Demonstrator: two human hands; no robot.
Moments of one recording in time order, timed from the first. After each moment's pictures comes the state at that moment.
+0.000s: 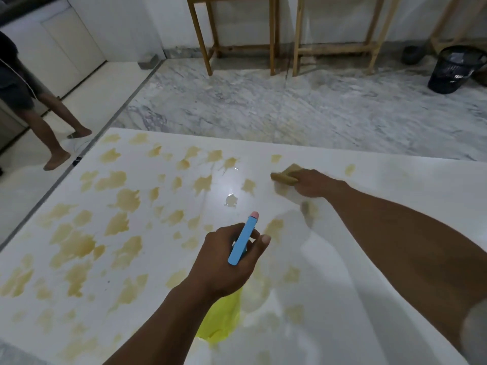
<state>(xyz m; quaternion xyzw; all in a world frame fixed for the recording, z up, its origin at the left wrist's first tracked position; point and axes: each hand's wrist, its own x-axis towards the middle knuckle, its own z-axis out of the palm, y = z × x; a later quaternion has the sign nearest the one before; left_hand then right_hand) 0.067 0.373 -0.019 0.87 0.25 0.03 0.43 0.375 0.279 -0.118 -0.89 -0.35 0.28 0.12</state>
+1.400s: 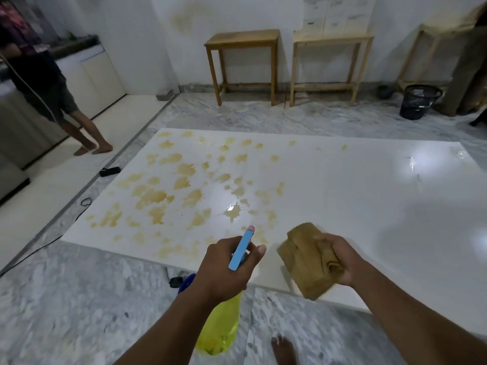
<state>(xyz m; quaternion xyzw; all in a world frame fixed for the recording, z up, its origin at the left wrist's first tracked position) -0.245 0.335 0.012 0.86 0.21 0.06 0.47 -0.054 0.132 -0.074 -0.56 0.13 0.49 0.66</state>
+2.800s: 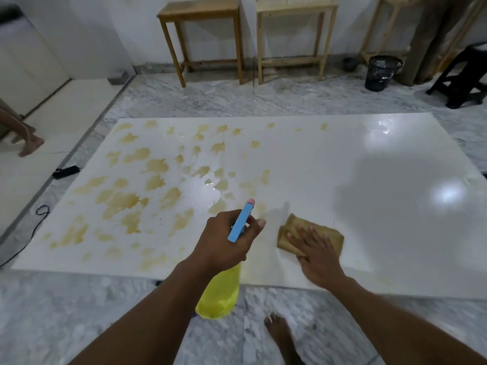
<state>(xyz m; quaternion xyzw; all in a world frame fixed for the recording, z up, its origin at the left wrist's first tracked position) -0.177 0.381 0.006 0.87 0.15 0.00 0.47 -0.067 0.142 -0.210 -0.94 -0.28 0.11 0.14</state>
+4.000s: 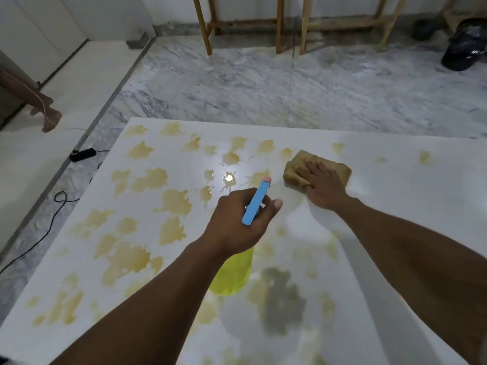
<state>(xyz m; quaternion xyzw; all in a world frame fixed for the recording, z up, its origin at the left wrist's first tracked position) 0.055 0.583 -0.030 0.87 0.20 0.01 0.44 0.296 0.425 -0.183 -0.90 -0.33 0.23 0.14</state>
